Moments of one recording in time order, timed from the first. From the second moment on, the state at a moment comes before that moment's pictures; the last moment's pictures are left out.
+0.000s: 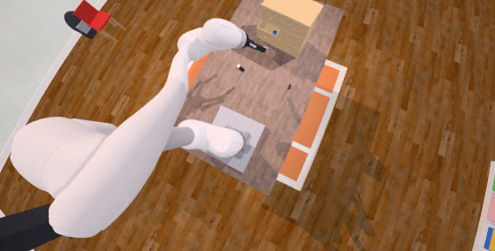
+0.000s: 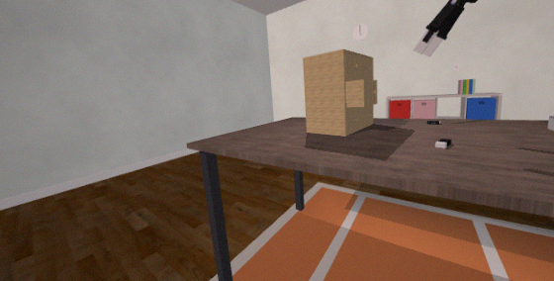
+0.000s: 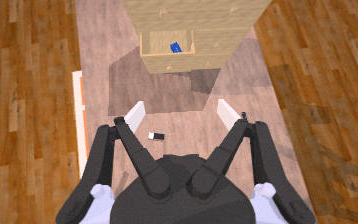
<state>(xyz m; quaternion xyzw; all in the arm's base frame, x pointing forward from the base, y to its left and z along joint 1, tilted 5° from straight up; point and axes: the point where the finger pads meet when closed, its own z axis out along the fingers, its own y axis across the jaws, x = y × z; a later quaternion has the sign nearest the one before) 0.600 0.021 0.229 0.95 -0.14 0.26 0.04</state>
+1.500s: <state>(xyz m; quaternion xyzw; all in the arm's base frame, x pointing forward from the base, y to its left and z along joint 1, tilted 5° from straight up) 0.603 0.011 0.246 0.99 -0.12 -0.03 -0.02</state>
